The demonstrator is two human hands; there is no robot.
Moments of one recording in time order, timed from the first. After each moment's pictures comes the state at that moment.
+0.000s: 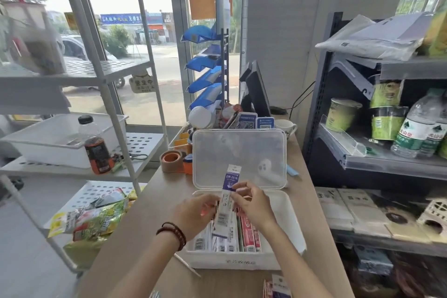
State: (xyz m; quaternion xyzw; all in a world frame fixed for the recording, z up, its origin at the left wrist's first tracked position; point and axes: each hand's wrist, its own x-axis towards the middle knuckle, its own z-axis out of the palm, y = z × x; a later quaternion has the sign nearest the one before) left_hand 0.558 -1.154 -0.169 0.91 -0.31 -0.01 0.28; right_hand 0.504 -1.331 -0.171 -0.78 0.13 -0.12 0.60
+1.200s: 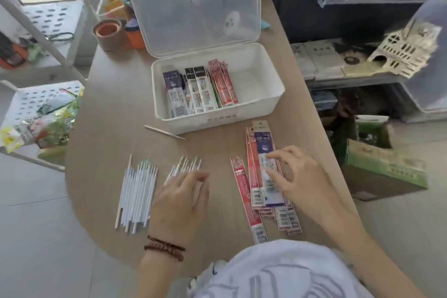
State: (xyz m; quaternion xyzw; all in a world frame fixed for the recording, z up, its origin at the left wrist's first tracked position) left_hand 0.376 -1.074 -0.245 0.92 -0.30 -0.01 0.27; right_hand 0.267 -1.290 -0.219 -0.93 0.24 0.00 0.27
